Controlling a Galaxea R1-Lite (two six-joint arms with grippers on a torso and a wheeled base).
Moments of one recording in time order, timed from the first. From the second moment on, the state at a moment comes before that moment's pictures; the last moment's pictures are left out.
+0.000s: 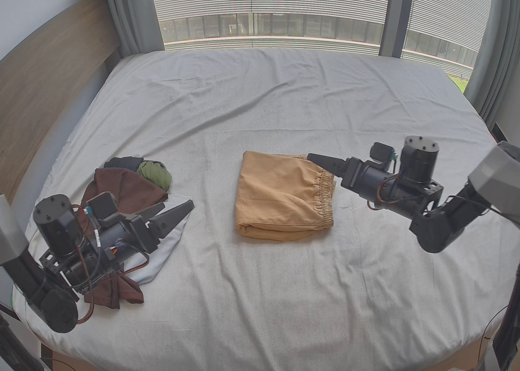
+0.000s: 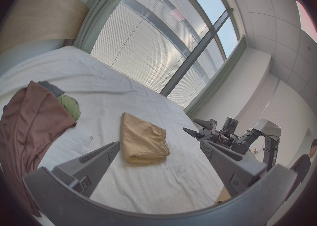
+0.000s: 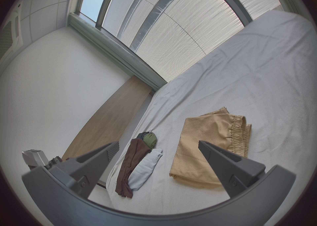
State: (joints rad) left arm -0.28 1.84 -0.26 -1.55 -0.37 -0.47; right arm 0.37 2.11 -0.94 -1.11 0.39 0.61
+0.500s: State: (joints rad) left arm -0.27 1.40 -0.04 -1.45 -0.40 -0.47; right arm 0.23 1.50 -0.35 -1.16 0.39 0.38
